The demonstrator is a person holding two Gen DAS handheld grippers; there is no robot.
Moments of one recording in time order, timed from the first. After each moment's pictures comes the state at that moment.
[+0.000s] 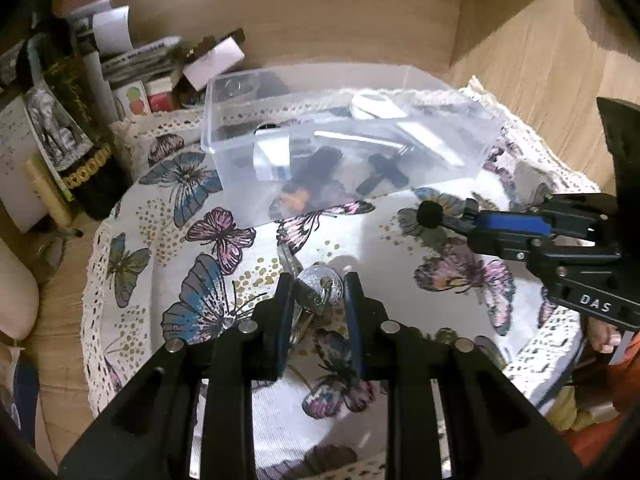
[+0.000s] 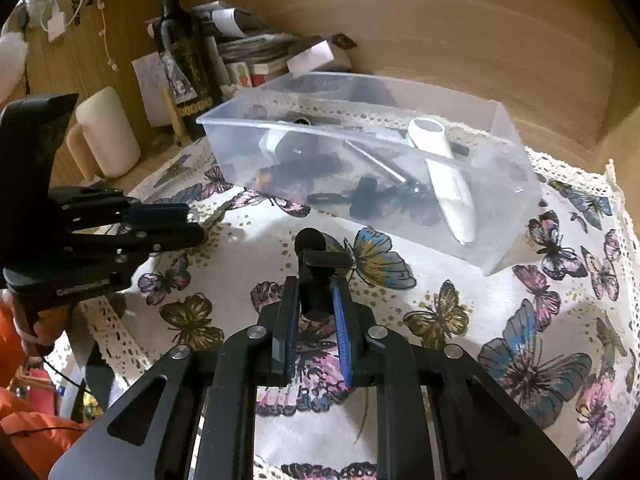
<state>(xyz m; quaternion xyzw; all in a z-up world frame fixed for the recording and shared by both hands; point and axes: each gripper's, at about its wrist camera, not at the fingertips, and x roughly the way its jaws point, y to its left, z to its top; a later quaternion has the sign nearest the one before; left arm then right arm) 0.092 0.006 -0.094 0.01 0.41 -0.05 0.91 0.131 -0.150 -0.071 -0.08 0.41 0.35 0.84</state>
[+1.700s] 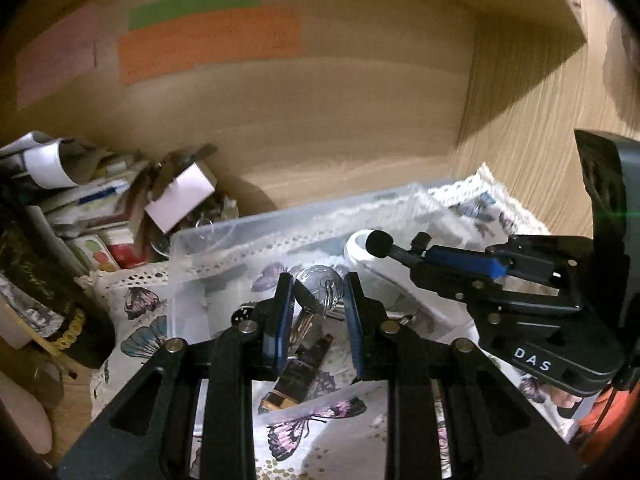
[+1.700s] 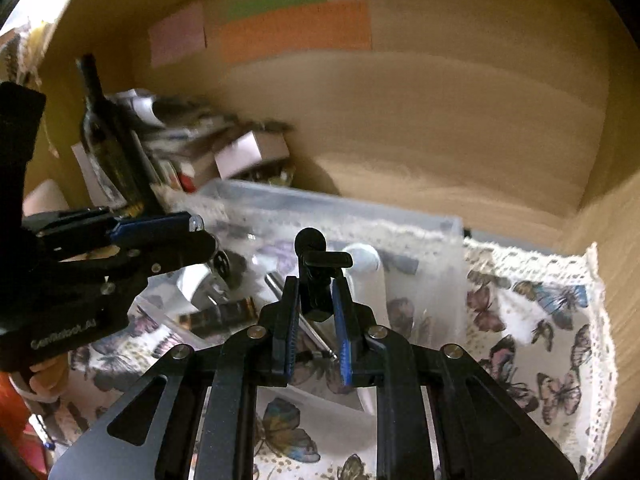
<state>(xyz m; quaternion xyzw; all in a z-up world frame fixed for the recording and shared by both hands) 0.202 -0.015 -0.036 0.02 0.34 -0.06 0.94 0.241 -0.136 -0.039 -0.06 0.36 0.31 0.88</state>
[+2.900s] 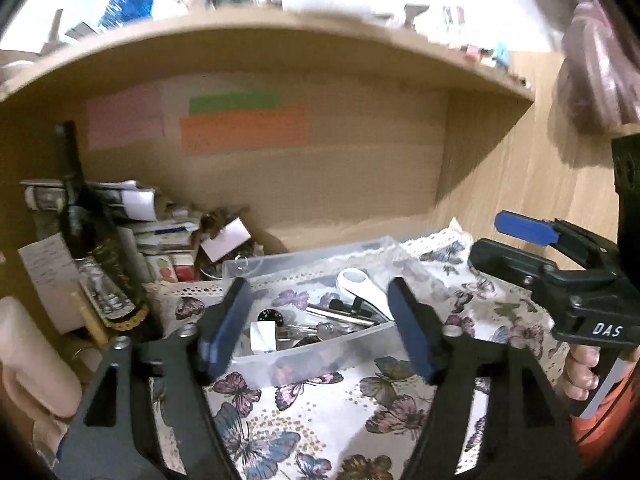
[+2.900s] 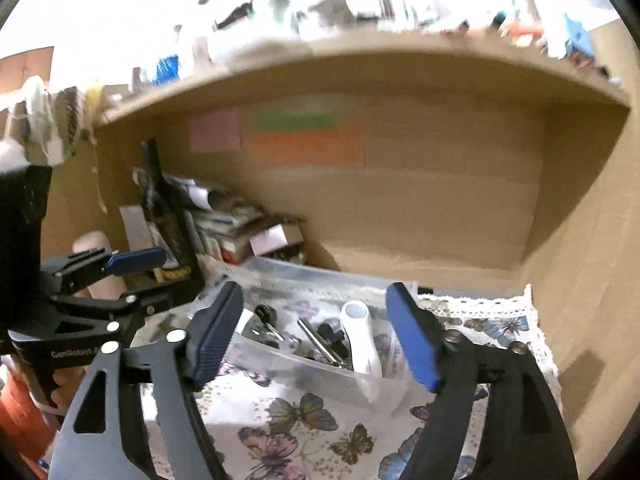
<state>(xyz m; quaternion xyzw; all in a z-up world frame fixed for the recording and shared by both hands) 0.086 -0.005 0.036 0.00 0.22 -0.04 0.97 0.127 -0.185 0.055 -0.02 0.21 0.30 0.93</state>
